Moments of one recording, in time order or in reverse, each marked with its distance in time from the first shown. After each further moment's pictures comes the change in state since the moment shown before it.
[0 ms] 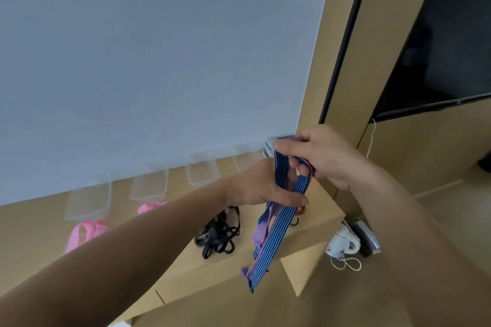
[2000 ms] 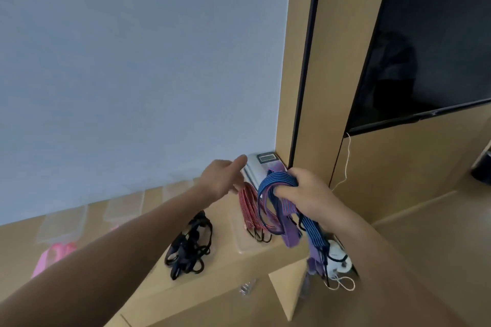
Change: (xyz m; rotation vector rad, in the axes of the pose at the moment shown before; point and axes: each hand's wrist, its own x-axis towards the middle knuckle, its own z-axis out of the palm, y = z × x) left_hand 0.050 -0.012 0.001 0.231 0.553 -0.432; right_hand -0.017 0.083 -0.060 -0.153 0.085 -0.130
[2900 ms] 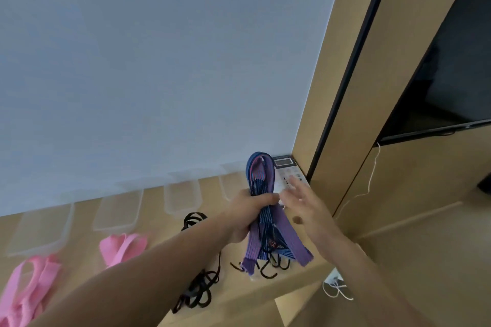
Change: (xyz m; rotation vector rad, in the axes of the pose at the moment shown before) left_hand 0.071 -0.058 0.031 -0.808 -0.203 -0.265; right_hand 0.096 0.045 0.070 0.421 -0.030 0.164
